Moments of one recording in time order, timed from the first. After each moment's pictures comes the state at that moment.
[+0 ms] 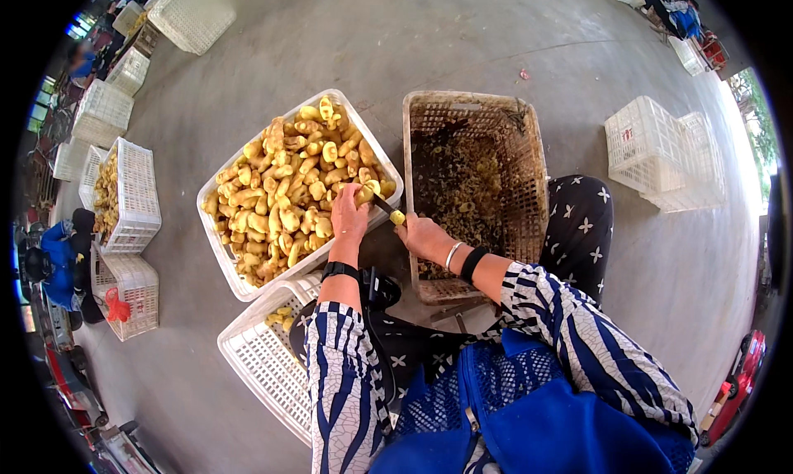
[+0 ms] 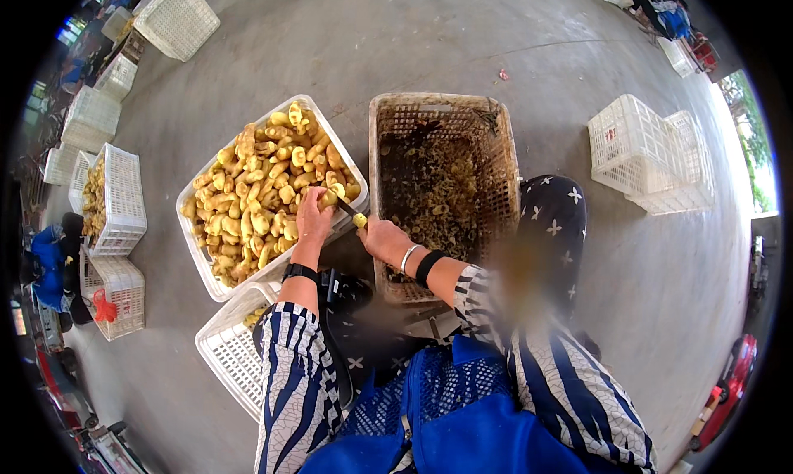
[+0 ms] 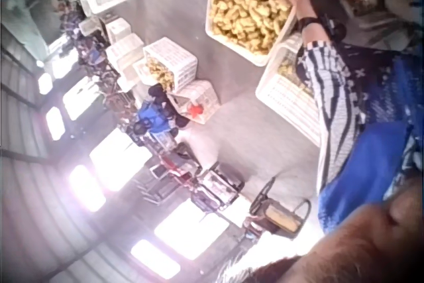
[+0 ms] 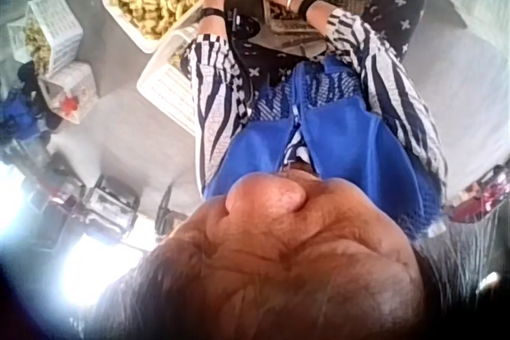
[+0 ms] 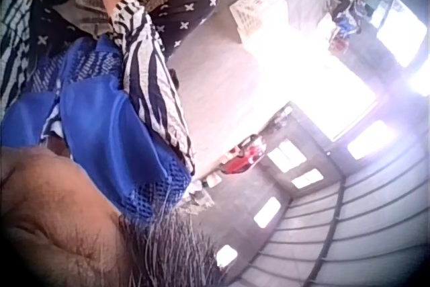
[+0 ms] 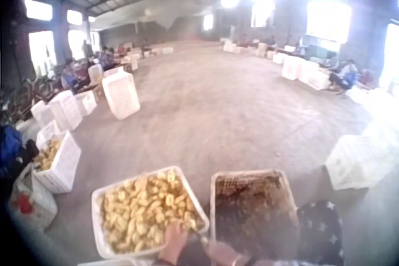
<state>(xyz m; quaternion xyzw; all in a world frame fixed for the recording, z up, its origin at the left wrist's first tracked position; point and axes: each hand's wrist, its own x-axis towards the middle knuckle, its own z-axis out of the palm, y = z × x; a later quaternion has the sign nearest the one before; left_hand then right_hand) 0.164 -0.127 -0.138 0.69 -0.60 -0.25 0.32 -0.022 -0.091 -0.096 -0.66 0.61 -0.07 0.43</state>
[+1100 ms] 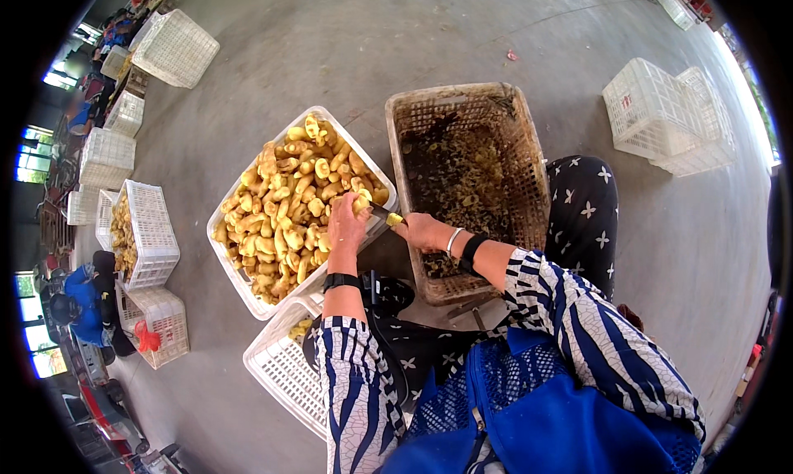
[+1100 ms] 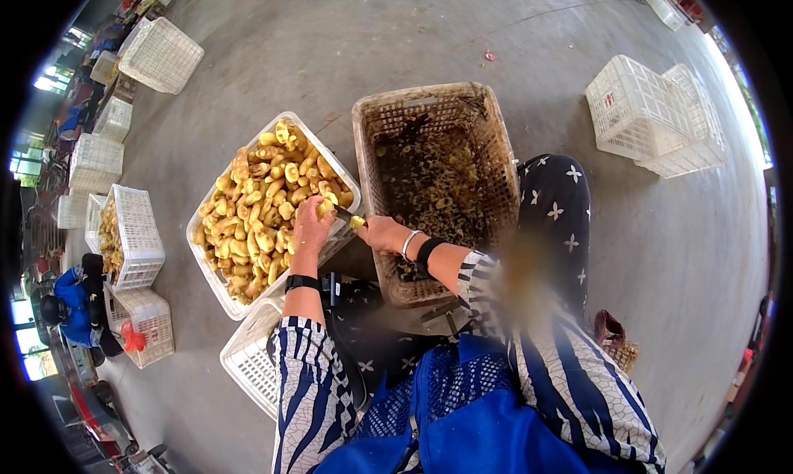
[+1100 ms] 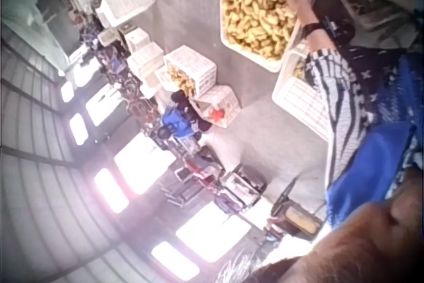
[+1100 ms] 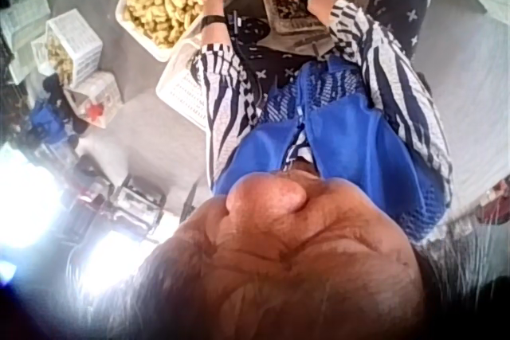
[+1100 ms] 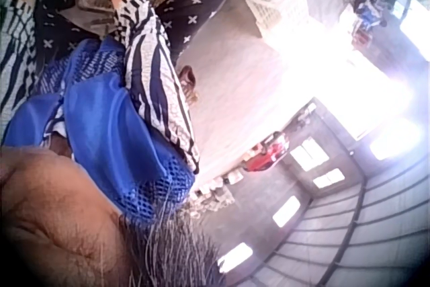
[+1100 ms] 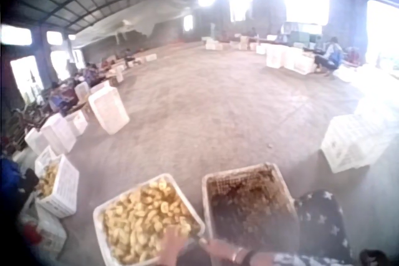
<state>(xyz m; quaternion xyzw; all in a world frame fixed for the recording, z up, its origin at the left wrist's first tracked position) 0.164 -0.133 -0.125 0.67 -0.69 -0.18 0.21 -0.038 -0.118 -0.081 -0.54 0.56 0.00 0.62</state>
